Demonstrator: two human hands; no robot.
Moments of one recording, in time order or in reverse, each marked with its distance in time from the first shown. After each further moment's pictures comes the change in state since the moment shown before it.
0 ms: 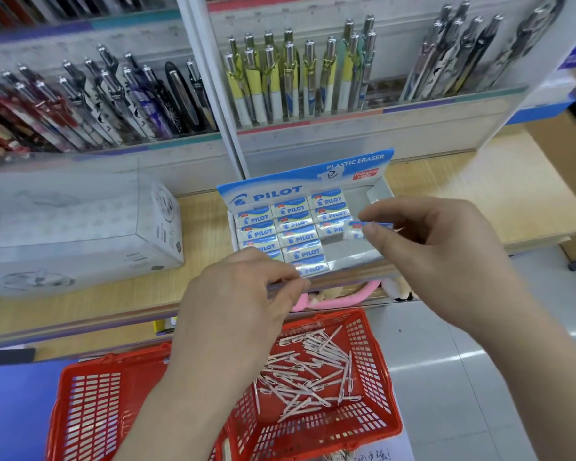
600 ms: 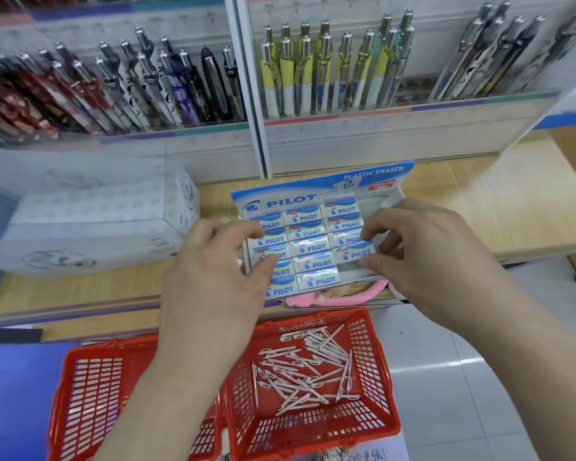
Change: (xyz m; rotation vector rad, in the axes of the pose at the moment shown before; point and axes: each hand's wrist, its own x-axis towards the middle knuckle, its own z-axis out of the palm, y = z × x) left_hand 0.001 -0.022 -0.012 0.026 0.217 -0.170; right_hand 0.009 0.000 0.018 -0.536 -0.148 -0.153
